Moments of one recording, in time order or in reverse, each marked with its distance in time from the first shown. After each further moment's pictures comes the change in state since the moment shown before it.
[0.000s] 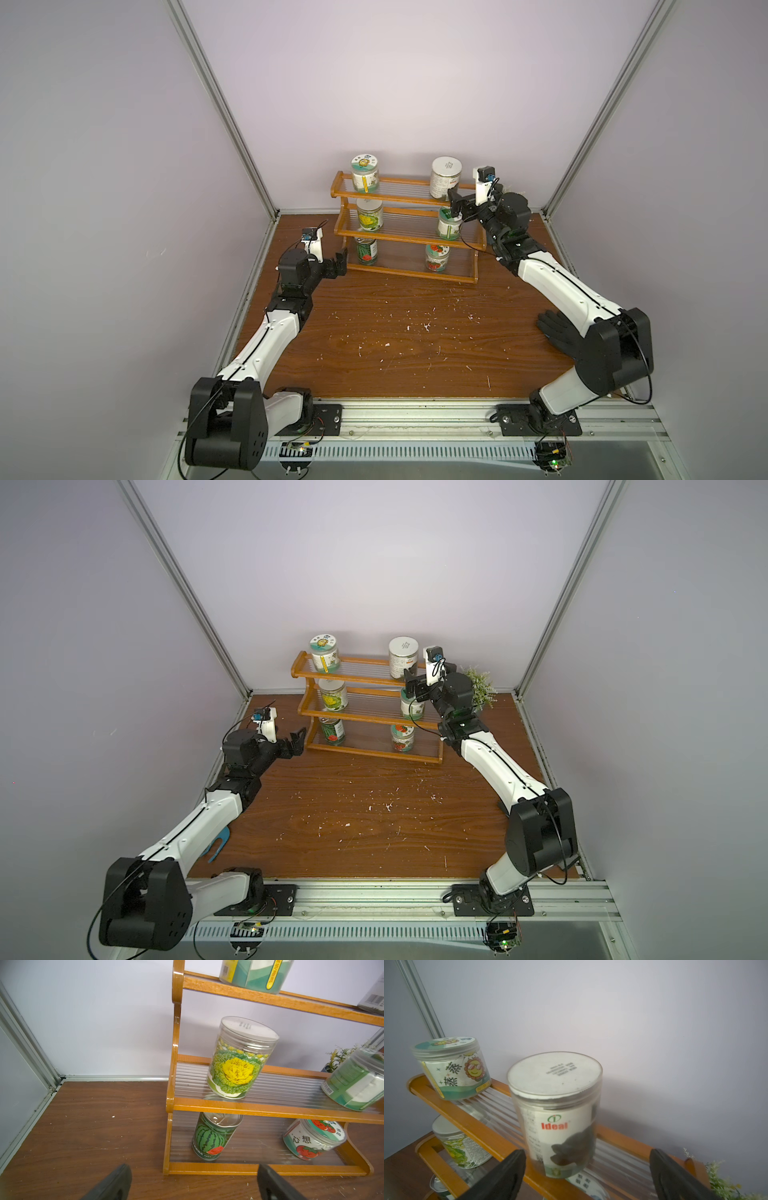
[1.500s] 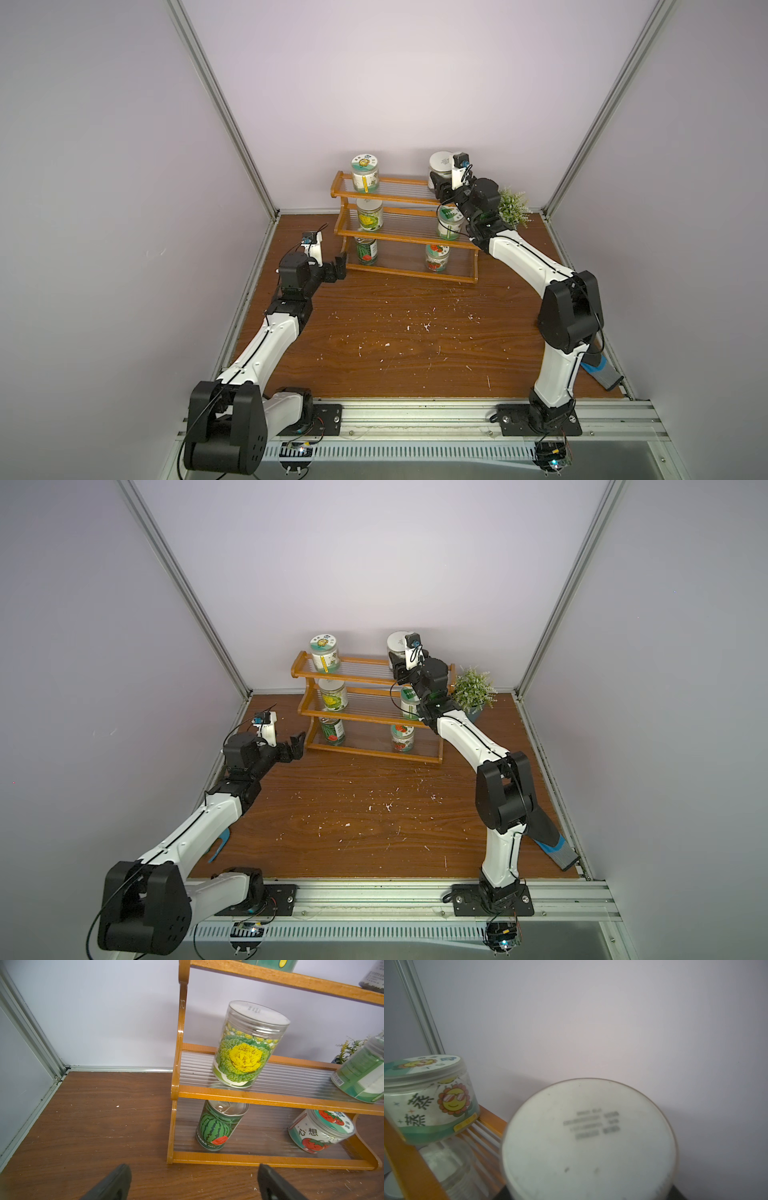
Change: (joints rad) left arm -0.001 -0.016 -0.020 -0.026 -0.027 0.009; right arm 0.034 0.301 0.269 0.130 0.001 -0.023
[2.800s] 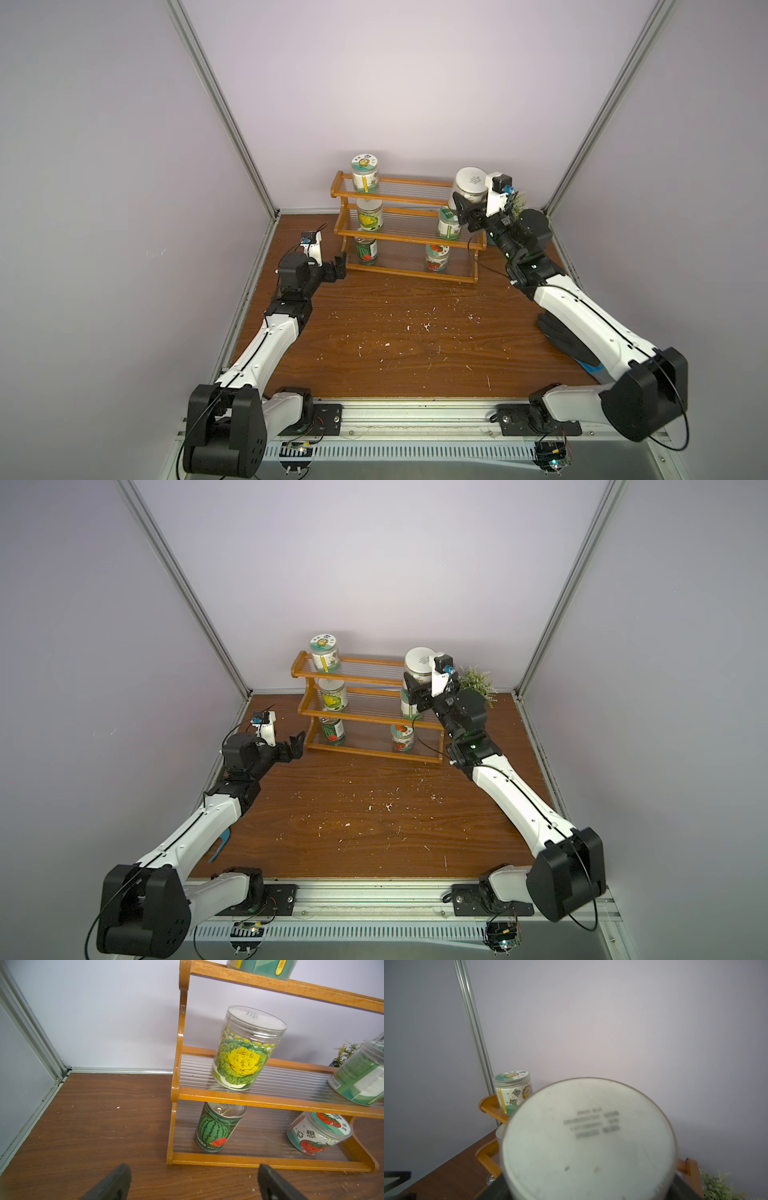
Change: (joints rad) left arm -0.006 -0.015 0.000 -0.005 -0.002 -0.008; right arm 0.035 -0.637 -0.539 -0.059 -0.026 0.092
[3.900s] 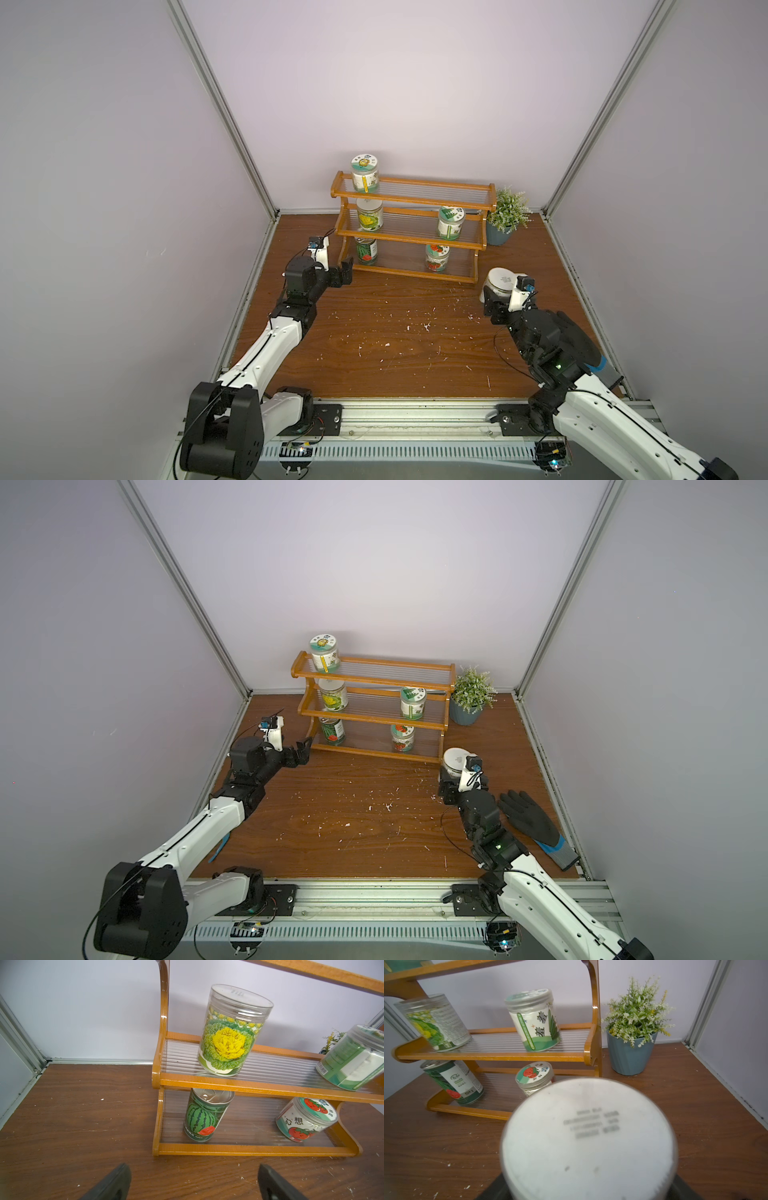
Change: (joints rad) left arm -0.051 -0.002 -0.040 0.010 -0.007 -0.017; right arm 0.123 -0.644 -0.803 -0.232 0.484 0.221
